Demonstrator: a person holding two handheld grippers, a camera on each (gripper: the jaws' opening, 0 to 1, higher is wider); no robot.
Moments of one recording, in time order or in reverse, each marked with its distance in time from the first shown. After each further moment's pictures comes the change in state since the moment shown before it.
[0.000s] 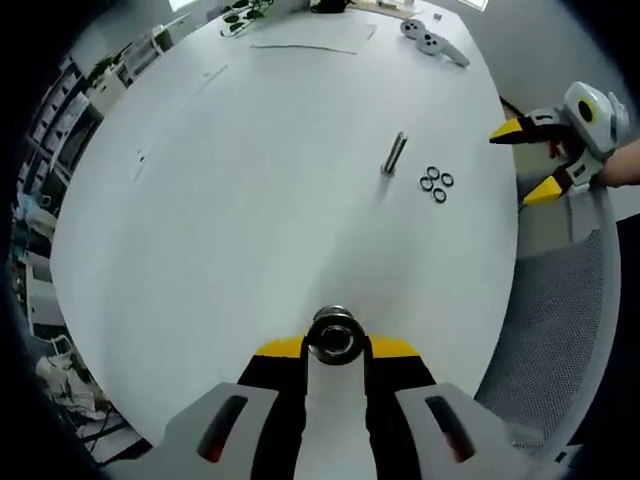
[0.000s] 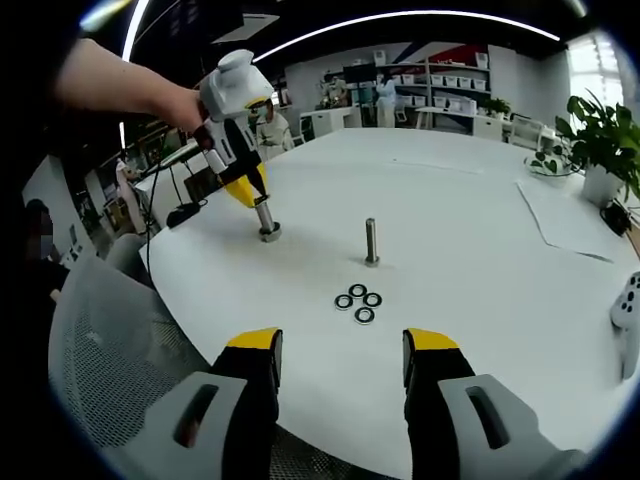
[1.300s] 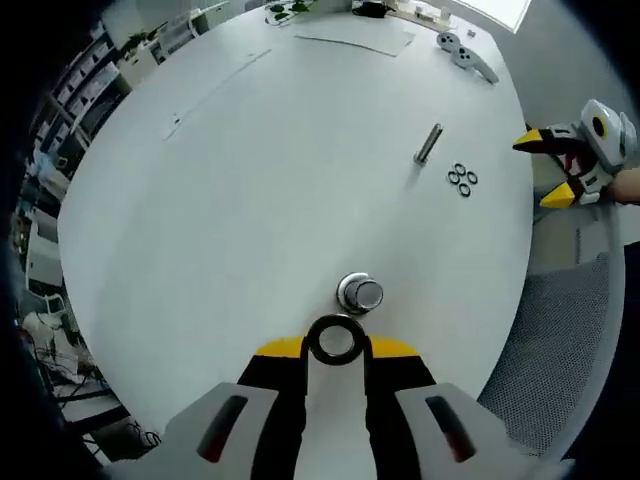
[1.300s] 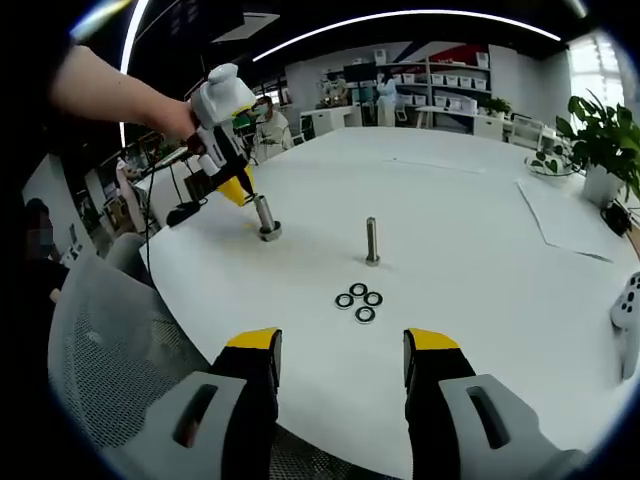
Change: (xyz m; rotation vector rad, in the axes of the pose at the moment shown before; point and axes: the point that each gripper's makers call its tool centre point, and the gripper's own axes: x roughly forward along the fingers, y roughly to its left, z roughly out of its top) left arm -0.010 0.018 -0.028 -0.140 -0.037 0.032; right arm 0.001 0.000 -0.001 -0.004 0.005 0.002
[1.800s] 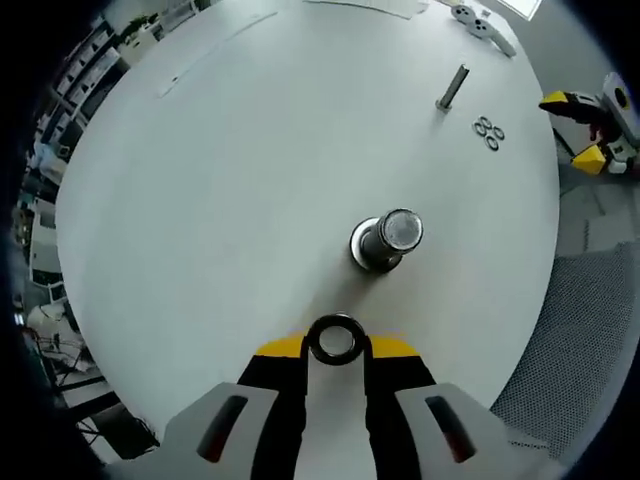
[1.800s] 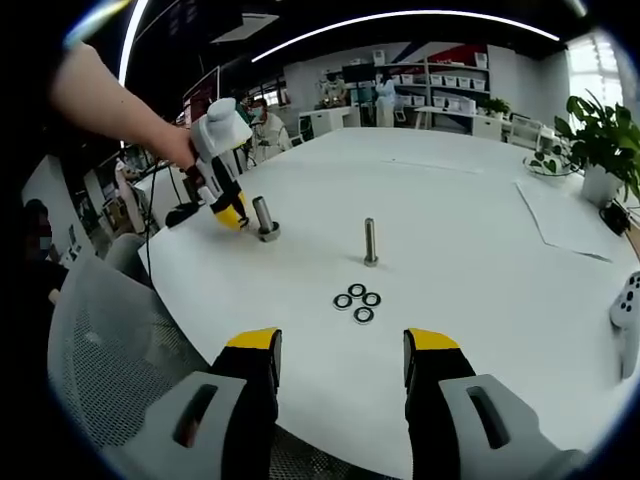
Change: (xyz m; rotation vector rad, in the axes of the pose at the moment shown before) left arm 0.034 0.007 -0.040 -0.015 0.090 0.029; right arm 0.000 -0.002 0.000 0.002 -0.001 -0.006
